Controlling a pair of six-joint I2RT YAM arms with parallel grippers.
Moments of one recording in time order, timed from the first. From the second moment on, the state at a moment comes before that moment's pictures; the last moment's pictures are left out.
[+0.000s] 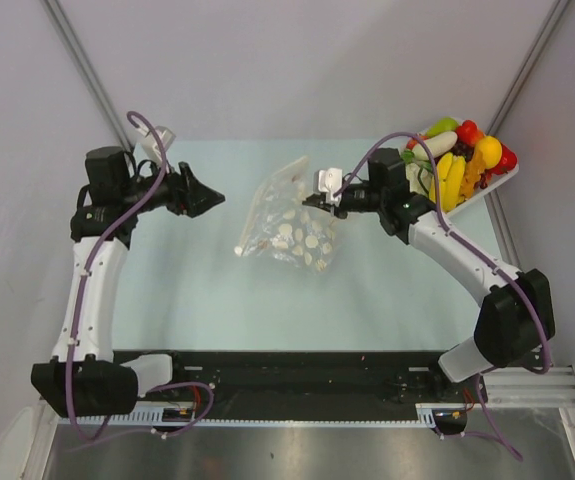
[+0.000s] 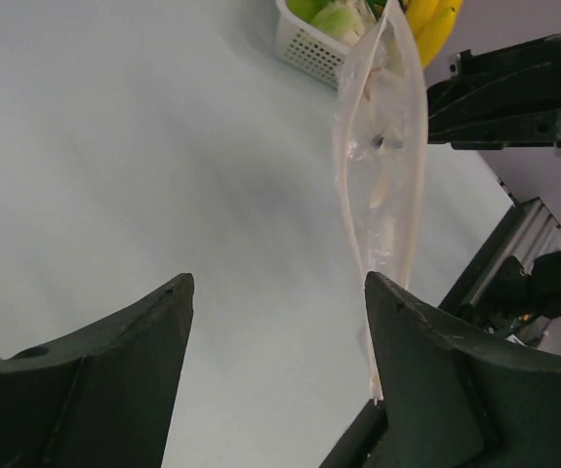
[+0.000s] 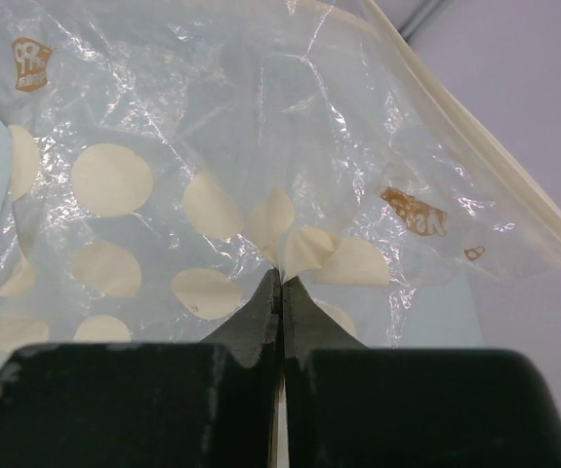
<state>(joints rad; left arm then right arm) 0.06 1.20 1.33 -0.59 0.87 -0.07 0.49 1.51 1.28 -0.08 -0.83 -0.76</state>
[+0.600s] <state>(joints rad) -0.14 1.10 1.16 -0.58 0.87 -0.08 0.60 1.39 1.16 -0.02 -0.87 -0.93</state>
